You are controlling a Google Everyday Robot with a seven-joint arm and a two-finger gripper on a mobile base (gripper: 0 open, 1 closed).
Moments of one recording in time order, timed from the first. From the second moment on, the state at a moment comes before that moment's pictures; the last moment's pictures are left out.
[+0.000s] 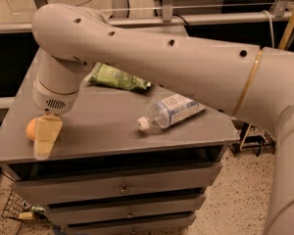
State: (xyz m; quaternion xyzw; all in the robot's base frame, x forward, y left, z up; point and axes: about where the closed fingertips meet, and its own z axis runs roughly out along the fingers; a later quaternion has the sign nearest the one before) arm 0.464 0.245 0.839 -0.77 0.58 0.19 0.19
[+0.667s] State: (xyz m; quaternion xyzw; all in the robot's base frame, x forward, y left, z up) arm 0.470 0.237 0.835 -0.76 0.59 0.20 0.20
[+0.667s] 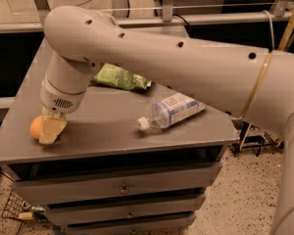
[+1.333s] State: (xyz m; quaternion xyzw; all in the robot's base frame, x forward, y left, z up) arm 0.493 0.222 0.866 -0.73 0.55 0.24 0.31
